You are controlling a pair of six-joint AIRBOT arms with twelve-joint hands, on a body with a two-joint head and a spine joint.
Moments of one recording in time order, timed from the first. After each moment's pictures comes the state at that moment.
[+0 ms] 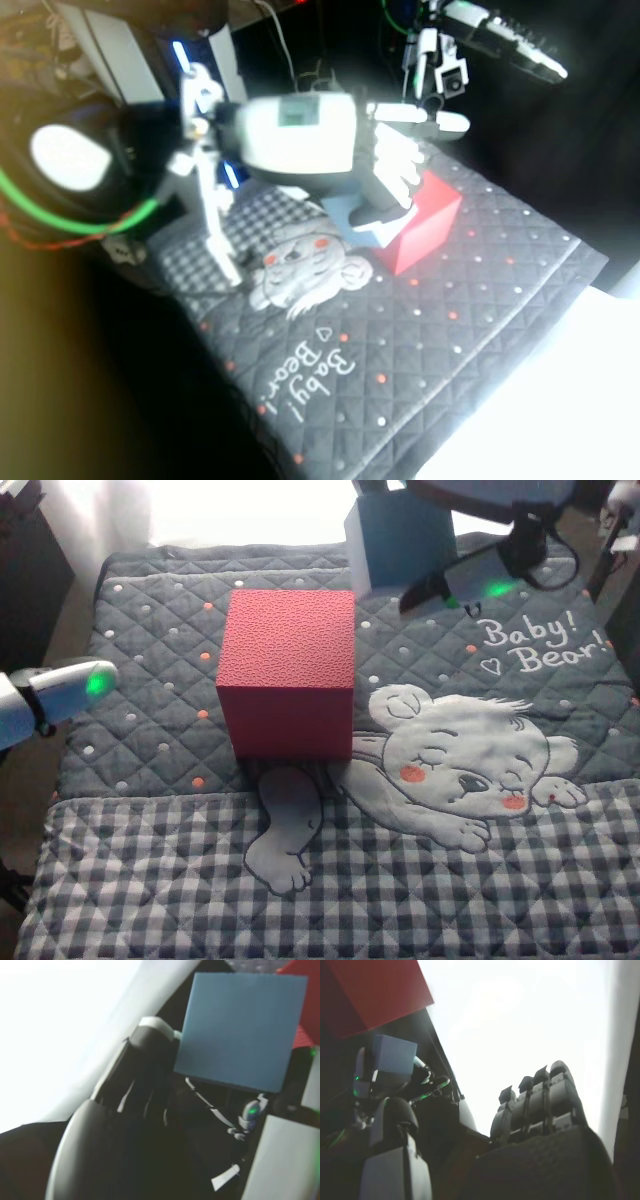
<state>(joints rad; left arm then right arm) 1.21 -0.81 0.88 -0.50 -1.47 0.95 -0.14 -1.08 1.13 -0.43 0.42 -0.78</state>
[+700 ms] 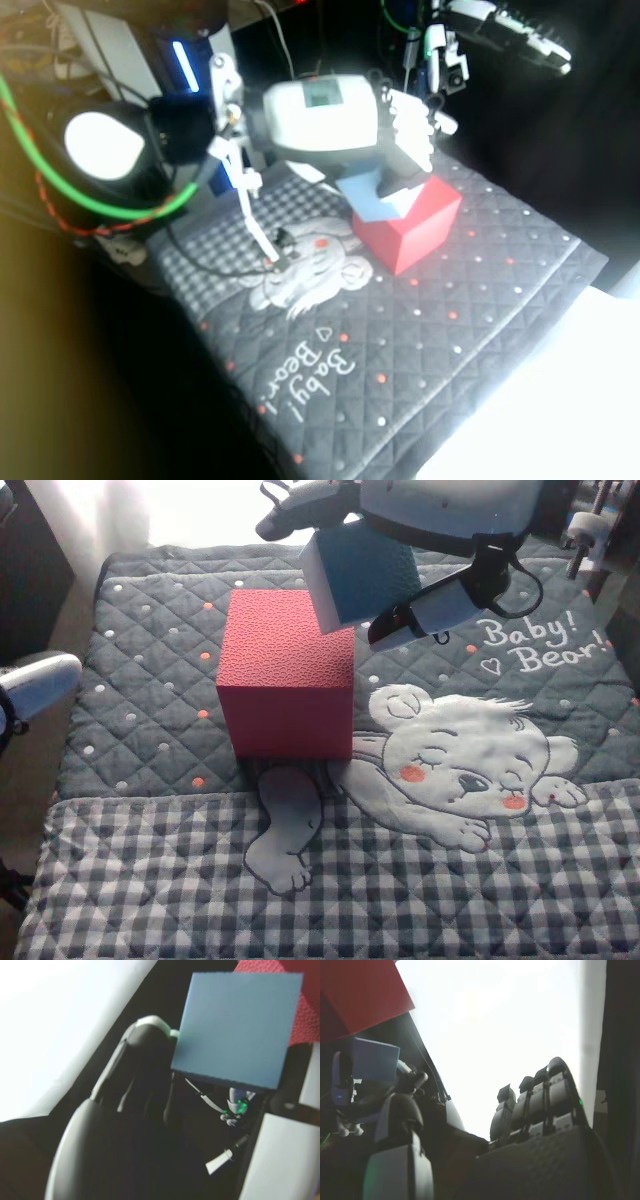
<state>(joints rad) 1.27 -0.81 0.88 -0.55 -1.56 0.92 -0.16 -1.13 1.14 -0.54 0.43 -0.68</state>
